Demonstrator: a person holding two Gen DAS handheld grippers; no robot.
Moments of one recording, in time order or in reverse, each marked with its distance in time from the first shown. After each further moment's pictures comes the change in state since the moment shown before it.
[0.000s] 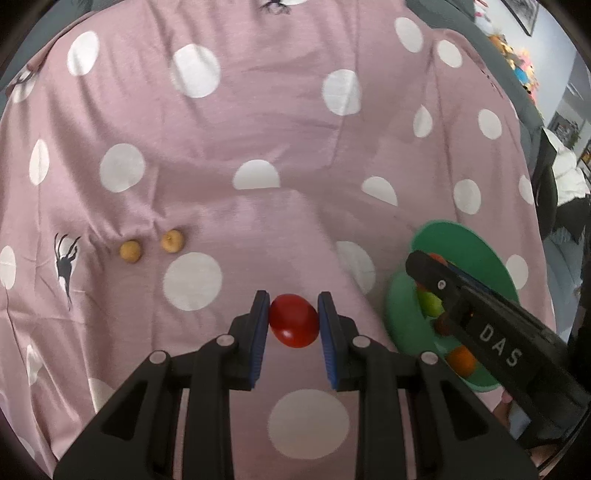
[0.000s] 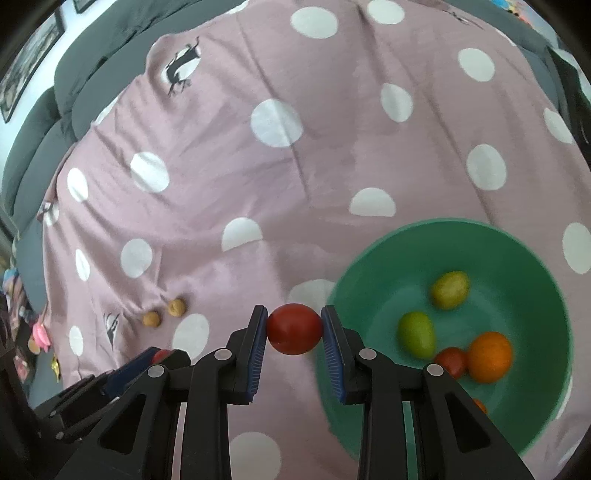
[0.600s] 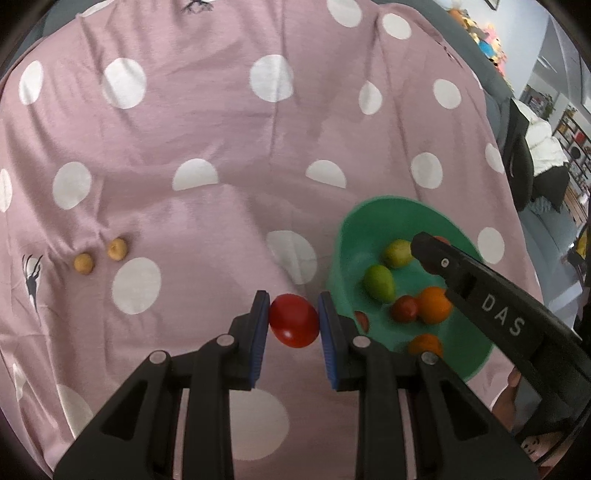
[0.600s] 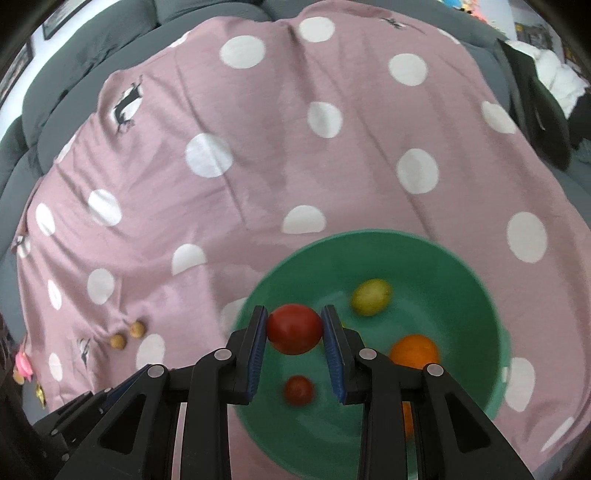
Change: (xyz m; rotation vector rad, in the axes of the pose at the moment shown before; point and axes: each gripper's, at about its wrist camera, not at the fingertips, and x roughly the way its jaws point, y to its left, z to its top) left arm 0.009 -0.052 -0.003 0.098 0.027 -0.088; right arm -0.026 -0.050 0.006 0.086 -0.057 -0.131
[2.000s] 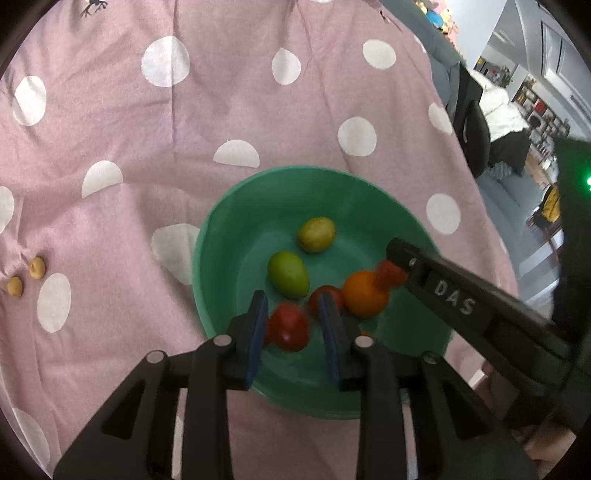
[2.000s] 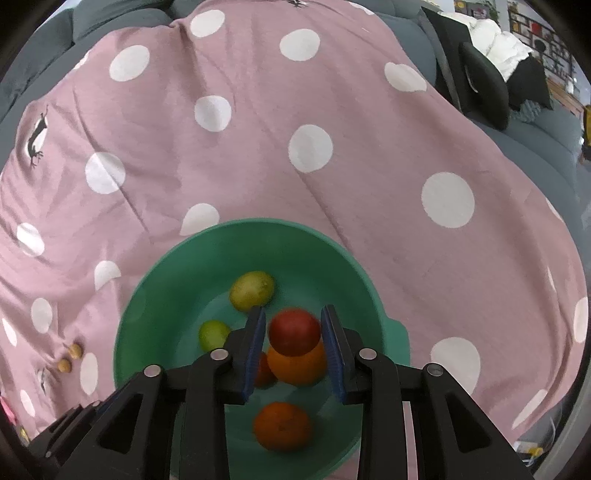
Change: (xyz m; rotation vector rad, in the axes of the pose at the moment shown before) left arm 0.031 -0.060 0.002 0.094 0.052 -0.180; right arm 0.007 -0.071 0.002 0.144 0.055 -0.211
